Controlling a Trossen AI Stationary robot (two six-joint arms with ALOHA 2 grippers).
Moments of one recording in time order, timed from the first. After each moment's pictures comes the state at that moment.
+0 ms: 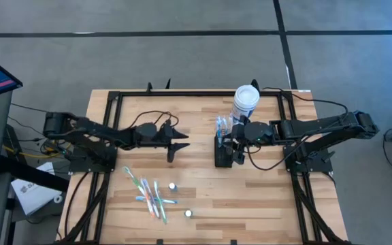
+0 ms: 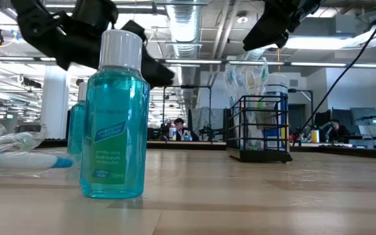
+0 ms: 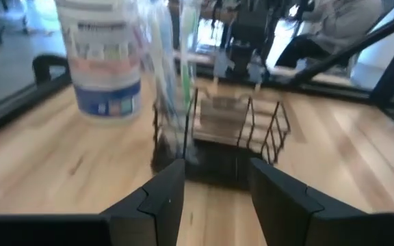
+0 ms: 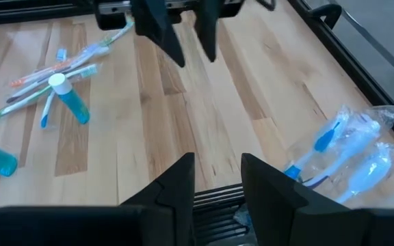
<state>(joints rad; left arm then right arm) 0.10 1.43 0.46 0.73 -0.03 -0.12 0.10 1.18 0.93 -0.40 0.26 0.18</state>
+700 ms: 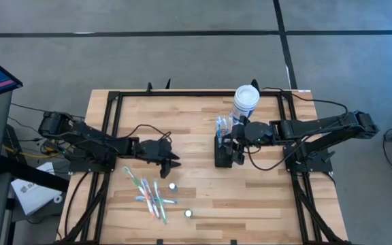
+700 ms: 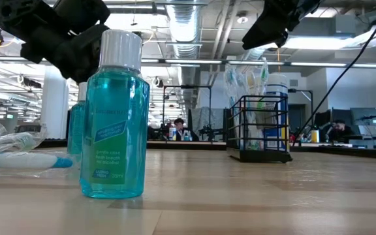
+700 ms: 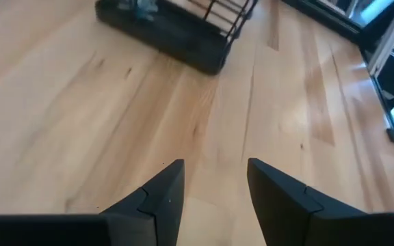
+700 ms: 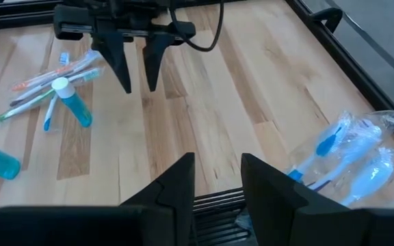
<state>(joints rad) -0.11 1.37 0.45 0.36 -0.09 -0.52 0.10 1.18 0.93 -0.38 0.26 0.18</state>
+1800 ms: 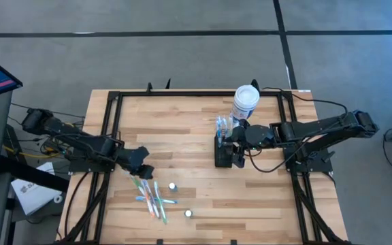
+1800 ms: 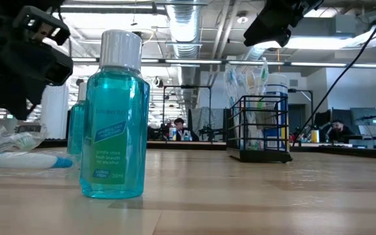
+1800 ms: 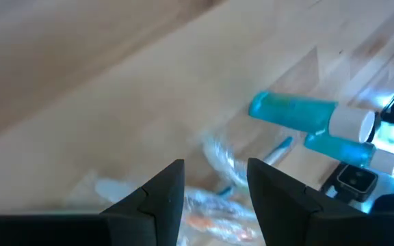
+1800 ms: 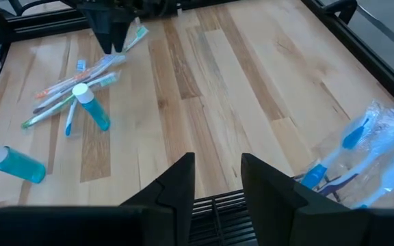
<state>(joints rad) -0.29 0.98 0.45 -0.40 0.09 -1.43 0.14 1.18 0.93 -0.38 0.26 0.26</state>
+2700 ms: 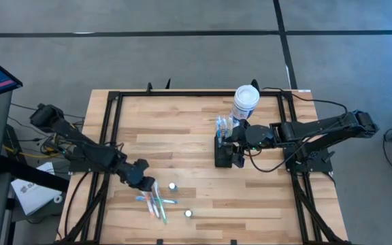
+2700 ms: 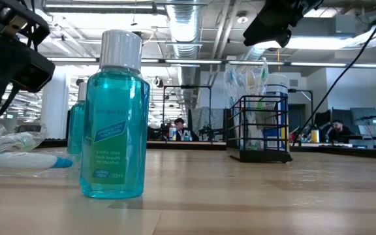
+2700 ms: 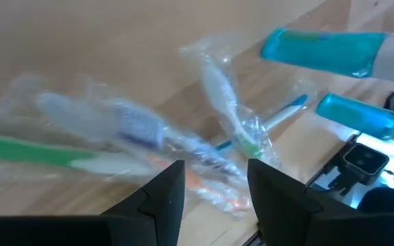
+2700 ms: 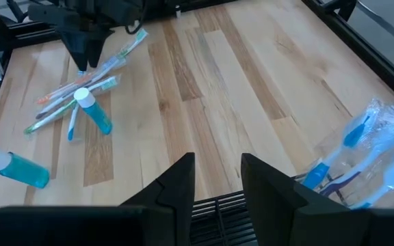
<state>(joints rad) -0.51 1.12 0.45 -0.26 0.04 -1.70 0.14 1.18 0.93 -0.38 0.26 0.29</state>
